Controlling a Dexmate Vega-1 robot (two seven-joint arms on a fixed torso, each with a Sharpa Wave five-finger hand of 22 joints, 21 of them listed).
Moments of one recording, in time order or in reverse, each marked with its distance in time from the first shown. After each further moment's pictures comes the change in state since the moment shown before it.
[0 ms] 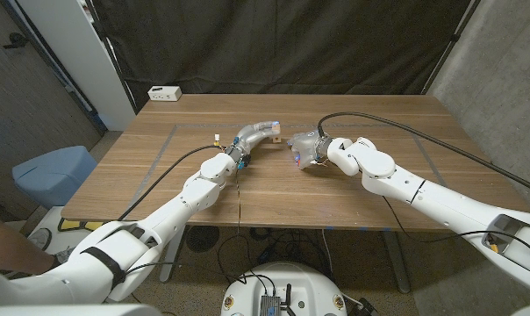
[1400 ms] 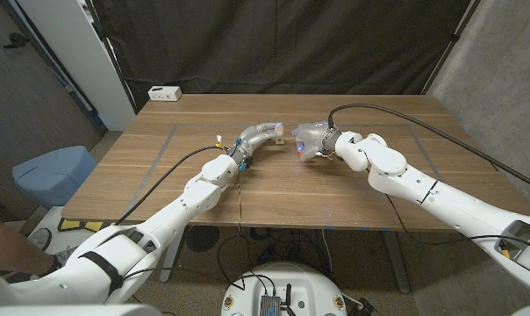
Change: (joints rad) left arm 0.021 0.006 0.008 -0.038 0.011 -0.008 0.001; left_hand 0.000 0.000 0.000 0.000 0.004 0.000 0.000 0.000 0.000 -0.001 -0.001 -0.007 0.000 0.000 0.000 0.000 0.000 0.000 0.000 0.000 0.000; right arm -0.062 -0.040 0.098 -0.104 0.093 -0.066 -0.036; right_hand 0.005 -0.005 0.013 0.003 0.000 0.025 0.011 0.045 0.023 0.038 0.009 0.004 0.000 0.020 -0.001 0.000 0.000 0.039 -0.018 0.000 -0.002
